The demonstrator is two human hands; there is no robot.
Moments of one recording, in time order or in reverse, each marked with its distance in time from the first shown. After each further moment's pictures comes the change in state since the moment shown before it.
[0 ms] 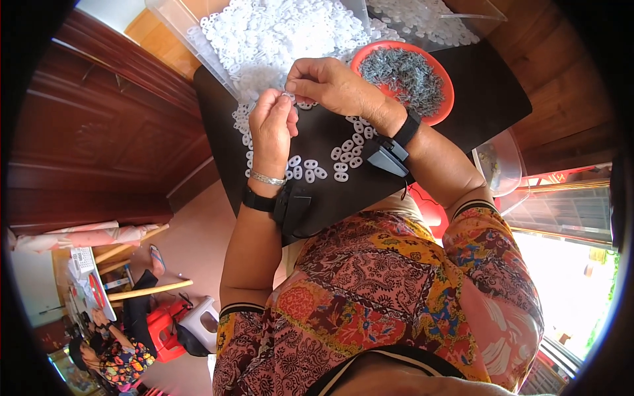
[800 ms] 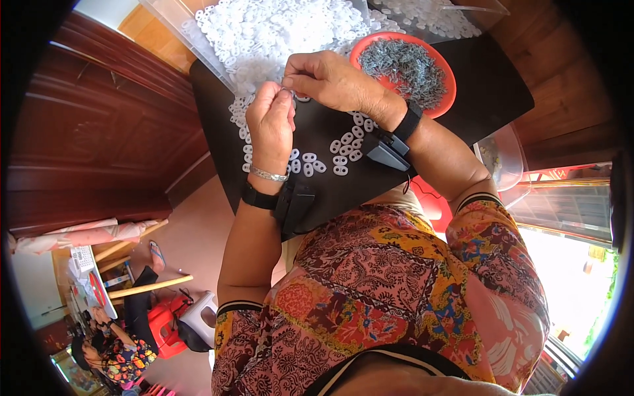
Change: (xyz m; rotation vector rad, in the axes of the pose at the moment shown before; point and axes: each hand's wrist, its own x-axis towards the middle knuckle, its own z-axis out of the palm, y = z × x) left_hand -0.002 -0.001 0.003 0.065 0.018 0.037; right_hand -0.004 -0.006 0.001 -0.241 0.029 -0.084
